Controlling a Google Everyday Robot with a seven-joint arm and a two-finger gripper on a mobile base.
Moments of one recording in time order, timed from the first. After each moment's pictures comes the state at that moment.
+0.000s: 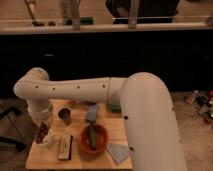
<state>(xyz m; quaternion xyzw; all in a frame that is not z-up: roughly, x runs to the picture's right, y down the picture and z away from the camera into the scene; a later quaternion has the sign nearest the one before) -0.287 0.164 0.682 -0.25 -0.32 -0.61 0.68</state>
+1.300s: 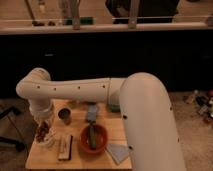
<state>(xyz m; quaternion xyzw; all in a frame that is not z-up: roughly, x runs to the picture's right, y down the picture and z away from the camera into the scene) -0.287 0.162 0.693 -0.25 -0.31 -0.60 0.69</state>
